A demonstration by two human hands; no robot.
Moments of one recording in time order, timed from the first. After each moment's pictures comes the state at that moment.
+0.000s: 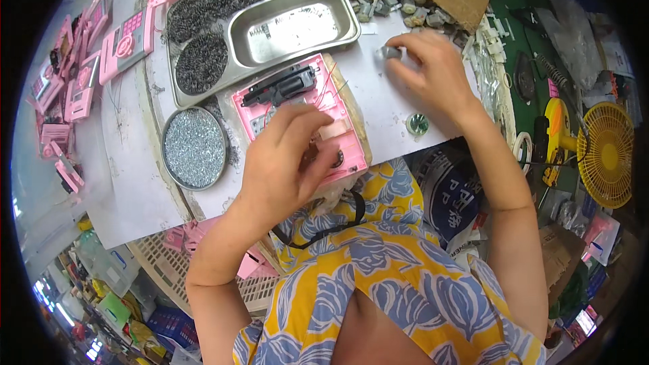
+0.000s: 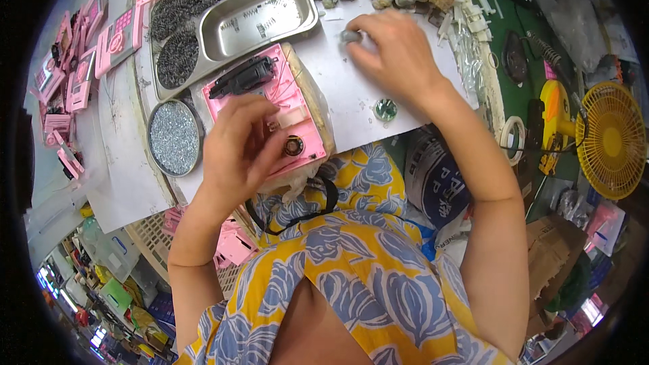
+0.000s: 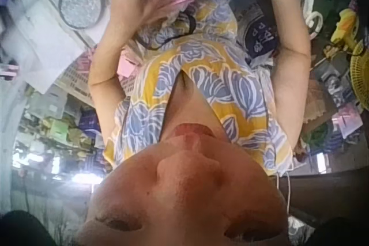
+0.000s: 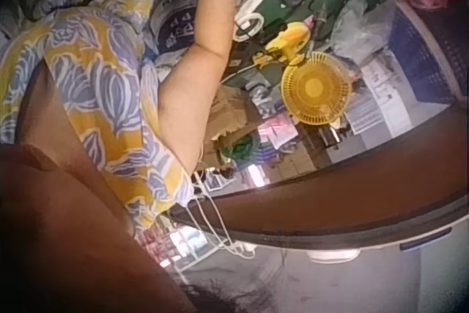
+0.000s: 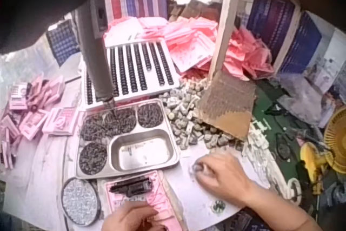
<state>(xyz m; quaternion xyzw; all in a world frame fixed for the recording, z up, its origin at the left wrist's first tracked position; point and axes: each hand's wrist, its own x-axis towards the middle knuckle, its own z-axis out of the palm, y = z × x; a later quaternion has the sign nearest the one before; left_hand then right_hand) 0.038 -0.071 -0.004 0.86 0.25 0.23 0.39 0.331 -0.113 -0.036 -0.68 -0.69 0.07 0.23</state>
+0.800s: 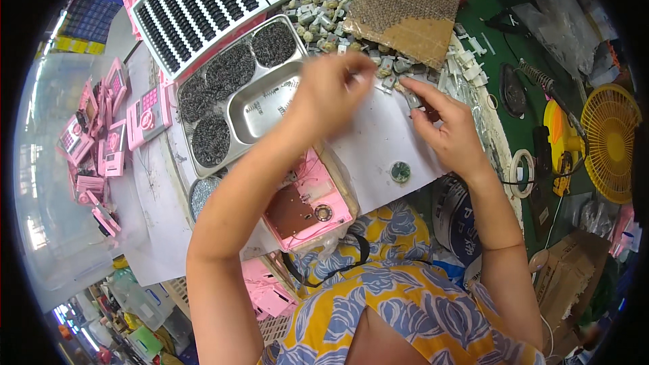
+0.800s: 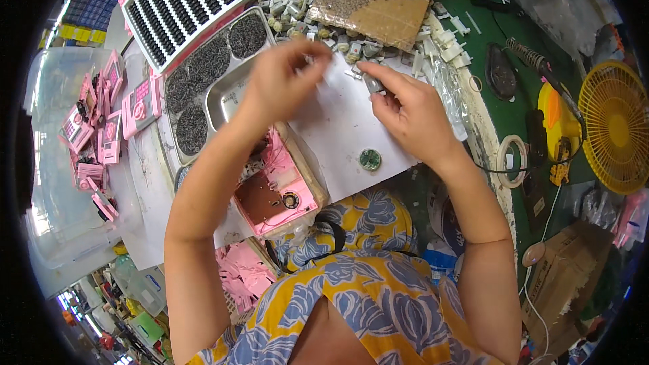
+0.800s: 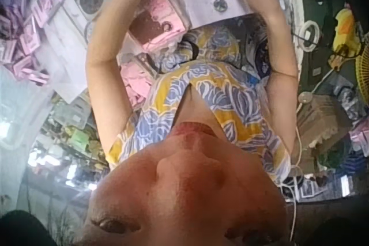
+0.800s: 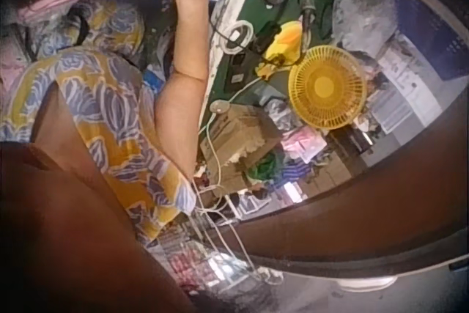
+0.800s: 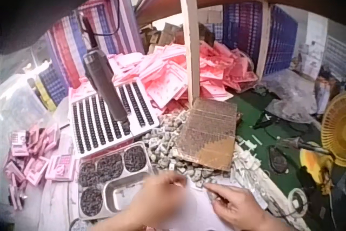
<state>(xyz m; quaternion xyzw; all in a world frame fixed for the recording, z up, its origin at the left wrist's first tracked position) 0.200 0.023 -0.007 0.86 0.18 0.23 0.42 0.352 -0.162 -0.014 -0.68 -0.54 0.18 0.45</state>
